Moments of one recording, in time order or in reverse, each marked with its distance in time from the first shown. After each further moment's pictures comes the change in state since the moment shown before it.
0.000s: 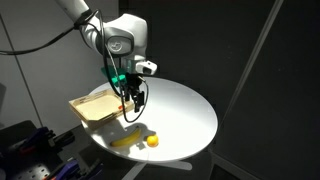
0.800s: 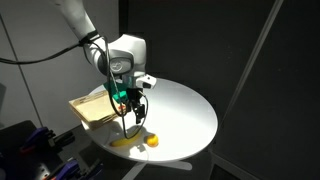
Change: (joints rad) arm 0.000 0.143 -0.008 -0.015 0.001 0.177 0.003
